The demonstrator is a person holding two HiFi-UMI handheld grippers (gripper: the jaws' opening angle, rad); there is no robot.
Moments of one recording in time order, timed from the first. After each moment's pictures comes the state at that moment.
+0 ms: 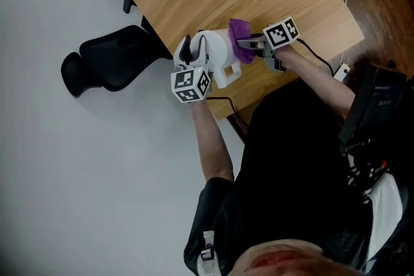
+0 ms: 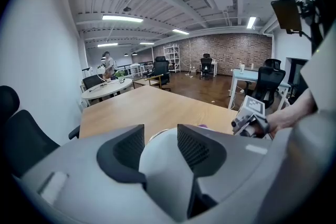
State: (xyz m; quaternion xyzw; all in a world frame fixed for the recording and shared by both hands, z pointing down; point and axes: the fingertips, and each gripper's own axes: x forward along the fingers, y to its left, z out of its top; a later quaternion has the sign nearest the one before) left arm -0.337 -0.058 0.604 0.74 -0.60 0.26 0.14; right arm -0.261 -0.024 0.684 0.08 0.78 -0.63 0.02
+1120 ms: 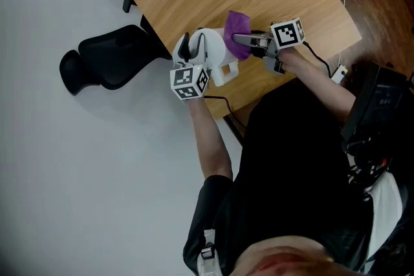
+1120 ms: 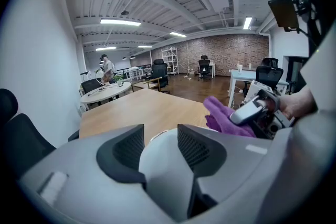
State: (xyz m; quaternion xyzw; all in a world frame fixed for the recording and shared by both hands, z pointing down) left arm -0.343 -0.063 0.607 0.75 -0.60 0.25 0.13; right arm -0.234 -0.058 0.583 0.11 0.78 -0.59 0.16
